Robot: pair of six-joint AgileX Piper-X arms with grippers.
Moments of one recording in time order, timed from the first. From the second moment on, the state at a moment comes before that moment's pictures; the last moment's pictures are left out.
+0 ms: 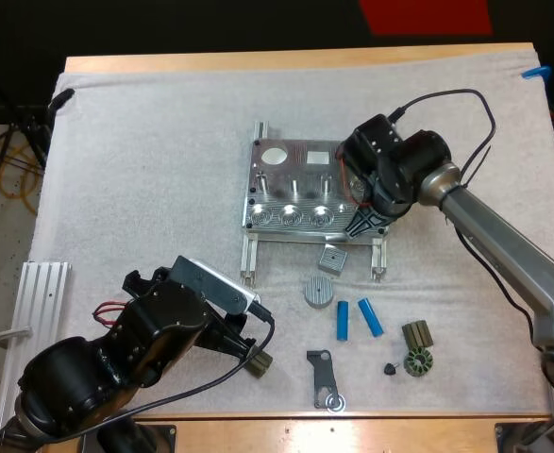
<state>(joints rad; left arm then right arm) -0.87 0.74 -0.98 1.15 -0.30 -1.98 0.59 1.77 -1.50 1.17 0.20 -2.01</state>
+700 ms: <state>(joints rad) -0.87 0.74 -0.98 1.15 -0.30 -1.98 0.59 1.82 -1.51 1.14 0.22 -2.02</state>
